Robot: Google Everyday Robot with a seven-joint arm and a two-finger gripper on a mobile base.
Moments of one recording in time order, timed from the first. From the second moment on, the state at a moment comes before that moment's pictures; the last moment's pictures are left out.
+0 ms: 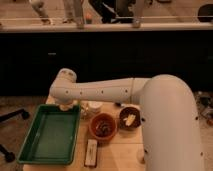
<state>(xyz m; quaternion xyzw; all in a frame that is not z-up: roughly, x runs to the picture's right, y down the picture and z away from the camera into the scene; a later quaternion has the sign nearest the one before) -0.229 0.085 0.787 -0.06 -0.24 -0.61 0.76</state>
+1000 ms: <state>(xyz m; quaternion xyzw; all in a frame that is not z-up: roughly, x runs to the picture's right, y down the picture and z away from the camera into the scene) -0.263 0.144 0.759 -0.06 -0.28 -0.62 0.73</state>
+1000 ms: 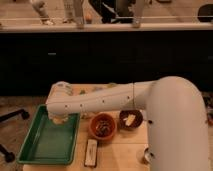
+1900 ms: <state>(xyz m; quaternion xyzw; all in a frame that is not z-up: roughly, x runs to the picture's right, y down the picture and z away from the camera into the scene) -0.302 0.151 0.791 -0.16 -0.18 -0.65 0.72</state>
